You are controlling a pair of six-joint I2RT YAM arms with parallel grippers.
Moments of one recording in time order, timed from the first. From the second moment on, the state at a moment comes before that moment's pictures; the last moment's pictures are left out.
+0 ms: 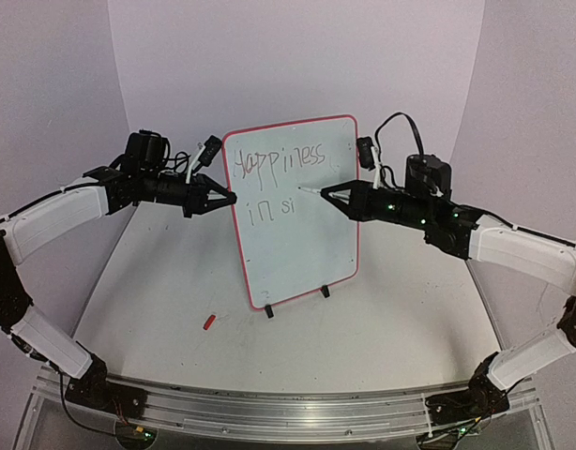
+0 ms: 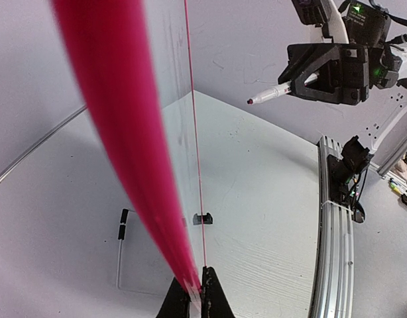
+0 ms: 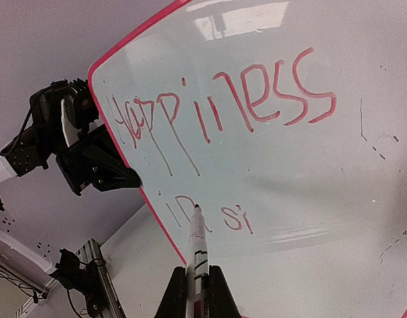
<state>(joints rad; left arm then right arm) -0.47 1.46 1.29 -0.33 0.78 0.16 0.68 1.39 1.09 0.14 -0.33 0.45</state>
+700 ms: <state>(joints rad) -0.47 1.46 1.29 -0.33 0.78 0.16 0.65 1.48 1.08 0.09 -0.39 0.44</state>
